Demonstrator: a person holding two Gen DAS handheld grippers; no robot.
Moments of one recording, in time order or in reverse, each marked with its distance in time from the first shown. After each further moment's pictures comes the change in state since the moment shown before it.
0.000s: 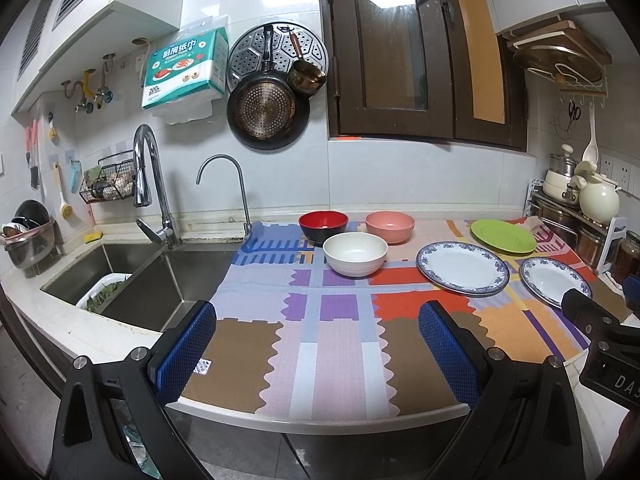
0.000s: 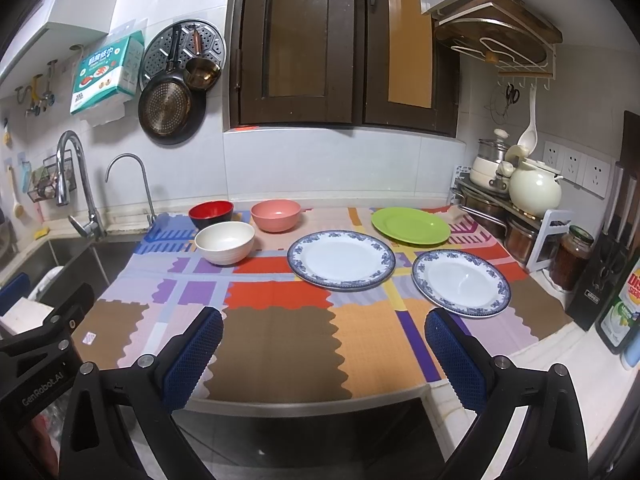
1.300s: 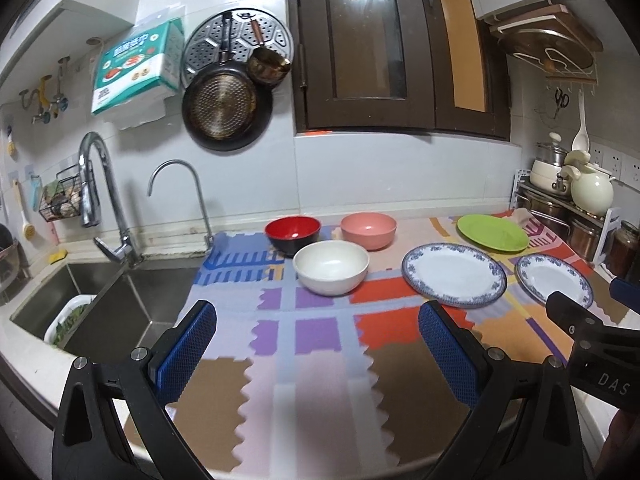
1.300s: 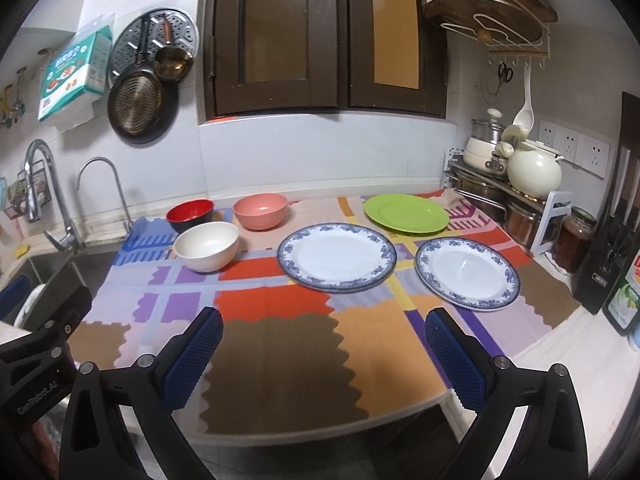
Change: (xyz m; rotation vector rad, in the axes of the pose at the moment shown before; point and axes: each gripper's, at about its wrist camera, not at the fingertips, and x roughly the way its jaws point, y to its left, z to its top) left arm 0.082 -0.011 0.026 0.063 0.004 -0.117; right arm 0.062 0.009 0.014 0.062 0.049 -0.071
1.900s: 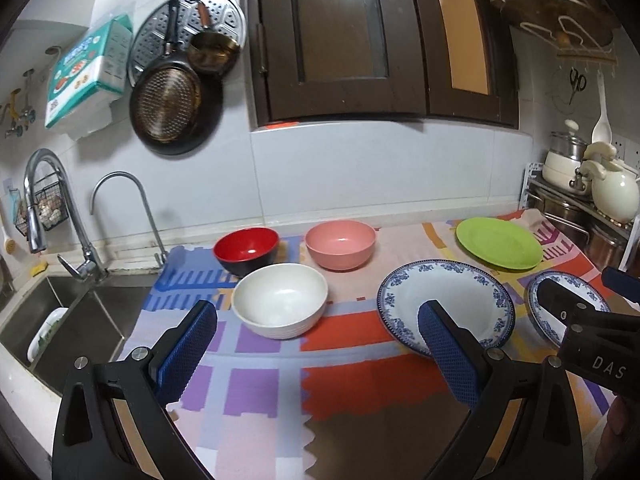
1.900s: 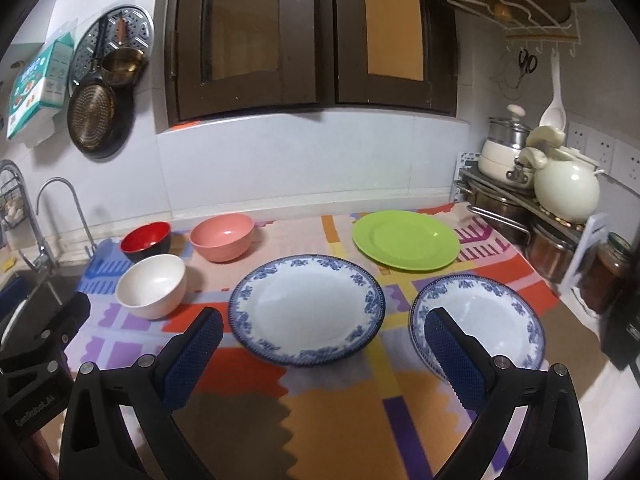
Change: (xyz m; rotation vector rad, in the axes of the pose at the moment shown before) left arm 0.107 -0.080 0.046 0.024 0.040 0.016; right arm 0.124 -0.057 0.063 -0.003 0.023 0.041
